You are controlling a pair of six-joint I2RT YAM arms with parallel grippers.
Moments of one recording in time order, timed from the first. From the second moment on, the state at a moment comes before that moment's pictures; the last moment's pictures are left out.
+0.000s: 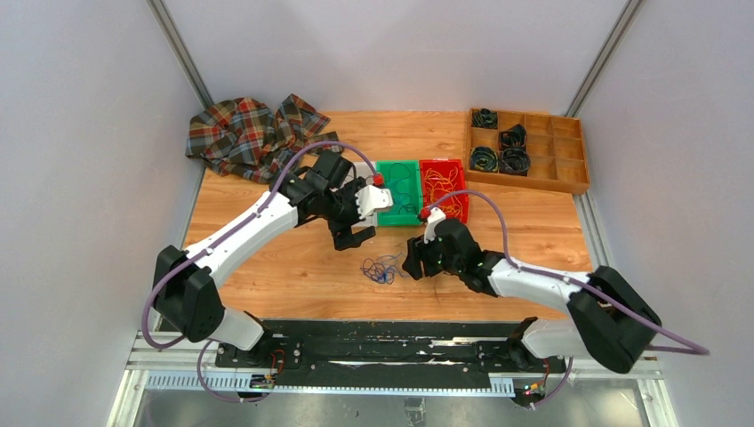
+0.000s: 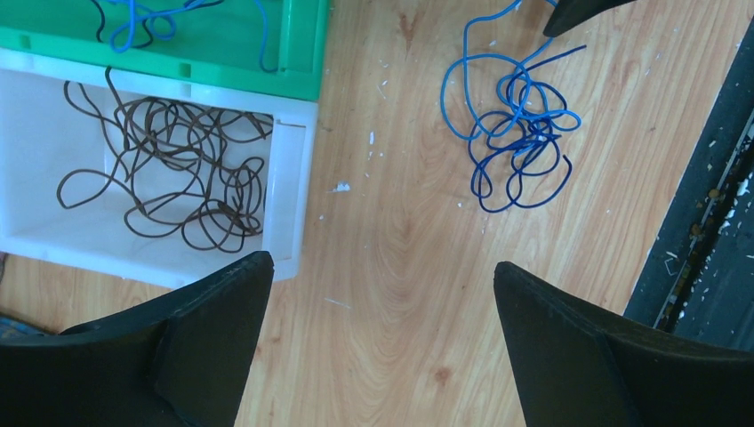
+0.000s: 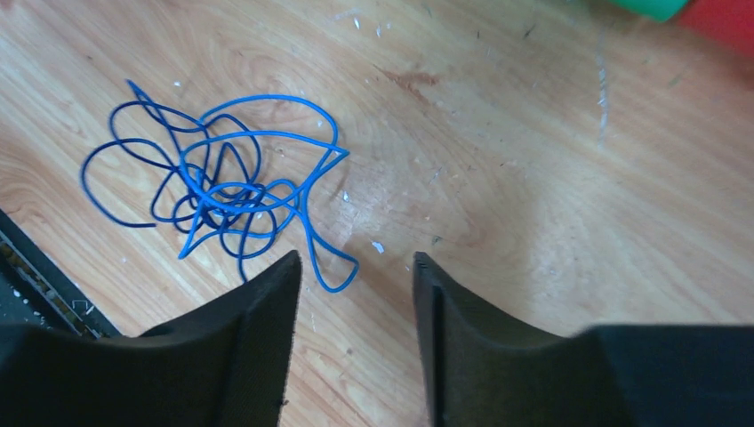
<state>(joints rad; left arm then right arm) -0.60 1.44 1.22 -0.78 0.35 0.70 0.76 1.33 0.49 0.15 -0.11 0.31</state>
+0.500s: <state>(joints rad) -0.57 1.36 1.29 -0.85 0.44 0.69 0.76 1.19 0.63 0.16 -0.23 0.24</state>
